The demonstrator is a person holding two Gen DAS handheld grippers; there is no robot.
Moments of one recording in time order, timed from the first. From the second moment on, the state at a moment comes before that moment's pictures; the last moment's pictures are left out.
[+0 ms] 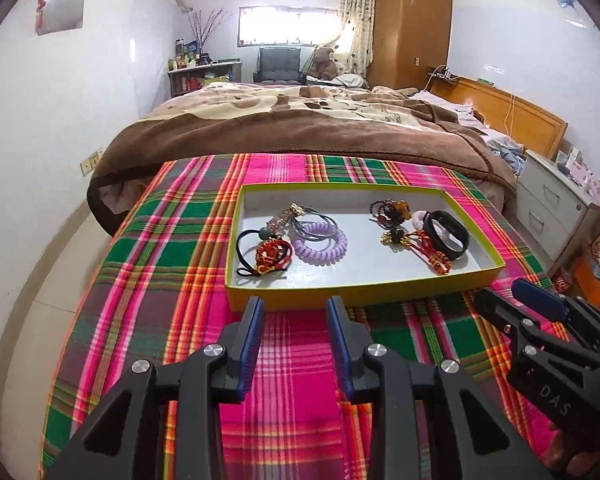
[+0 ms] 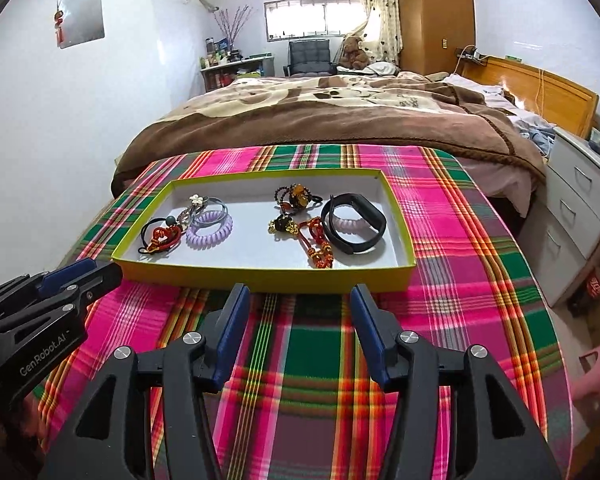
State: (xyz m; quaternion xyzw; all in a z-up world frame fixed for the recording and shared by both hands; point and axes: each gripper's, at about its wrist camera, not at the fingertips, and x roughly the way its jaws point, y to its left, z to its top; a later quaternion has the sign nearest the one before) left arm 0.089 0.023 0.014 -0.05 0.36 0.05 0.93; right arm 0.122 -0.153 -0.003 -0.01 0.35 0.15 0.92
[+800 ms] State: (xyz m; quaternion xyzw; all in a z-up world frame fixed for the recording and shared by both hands) left arm 0.077 0.017 0.019 -0.04 0.36 0.06 0.93; right arm 0.104 -0.158 -0.001 0.00 0.35 0.16 0.92
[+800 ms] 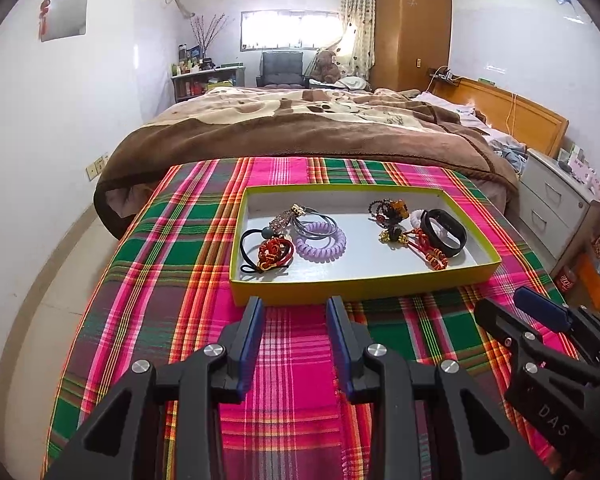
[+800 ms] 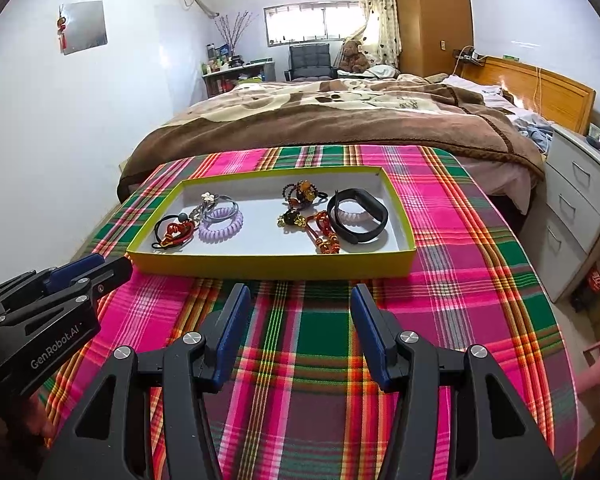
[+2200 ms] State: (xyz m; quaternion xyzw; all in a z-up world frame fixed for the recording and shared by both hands) left arm 0.076 0.021 0.019 -0.04 0.36 0.06 0.93; right arm 0.102 -0.161 -0.001 0.00 0.35 0.16 0.92
